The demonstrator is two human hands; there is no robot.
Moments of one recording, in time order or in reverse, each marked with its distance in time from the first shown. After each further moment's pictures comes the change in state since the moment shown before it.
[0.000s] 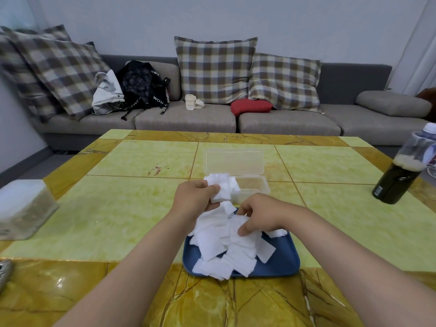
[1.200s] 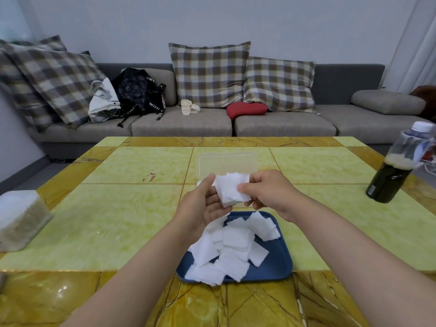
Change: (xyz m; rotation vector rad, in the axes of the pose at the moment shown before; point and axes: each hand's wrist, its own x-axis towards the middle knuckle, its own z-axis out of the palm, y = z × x) left_hand -0.018 0.008 0.025 -0.359 -0.237 -0.116; right_hand -0.016 0.001 -0.031 0.774 0.369 -0.018
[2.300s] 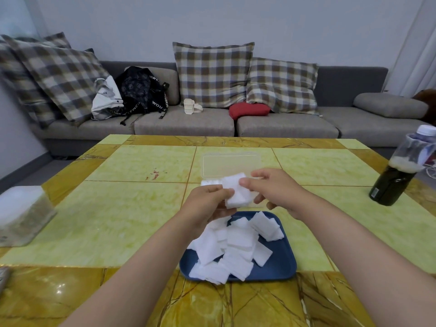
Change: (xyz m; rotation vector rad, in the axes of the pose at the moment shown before) left_hand 0.005 0.003 -0.007 0.214 -0.057 0.011; right_hand -0.002 -0.007 -0.004 -0.206 0.006 0.036
